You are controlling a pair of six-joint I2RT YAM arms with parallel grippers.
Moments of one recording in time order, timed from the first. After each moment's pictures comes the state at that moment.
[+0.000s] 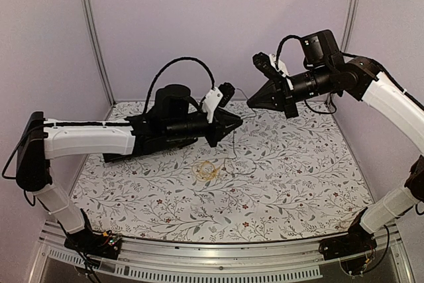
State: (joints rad) left arm -0.95 1.64 1.17 0.26 0.18 0.05; right arm 0.68 1.46 1.64 -0.78 -0.68 -0.59
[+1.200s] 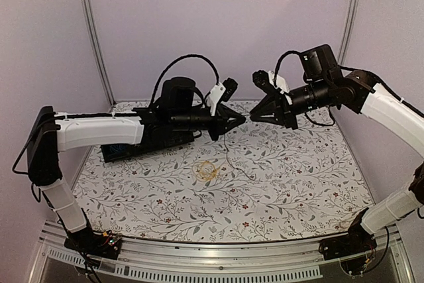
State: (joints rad) left arm -0.89 1.74 1.30 0.20 0.38 -0.01; right arm 0.68 1.41 1.51 -0.71 -0.62 -0.59
